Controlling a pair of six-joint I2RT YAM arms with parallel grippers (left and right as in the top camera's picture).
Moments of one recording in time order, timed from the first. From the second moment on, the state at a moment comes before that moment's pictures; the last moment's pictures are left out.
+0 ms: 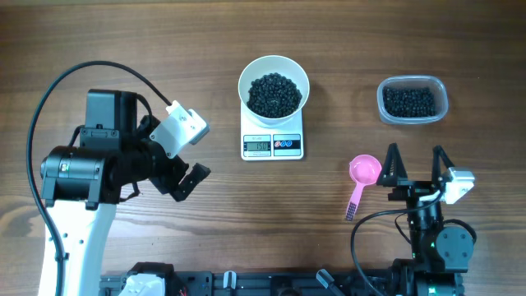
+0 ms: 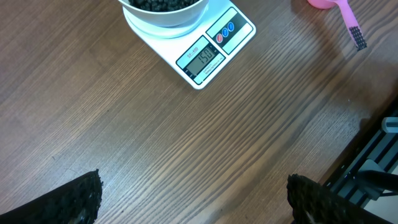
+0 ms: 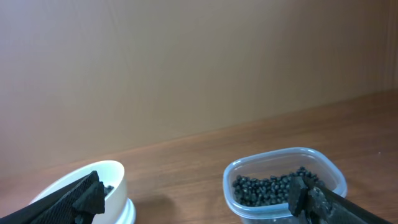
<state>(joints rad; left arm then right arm) -0.09 1.14 1.29 -1.29 0.37 0.65 -0.04 0.02 0.06 0.04 -0.06 0.26</state>
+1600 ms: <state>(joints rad) -0.09 1.14 1.29 -1.29 0.37 0.65 -0.04 0.02 0.01 0.00 -0.06 0.04</state>
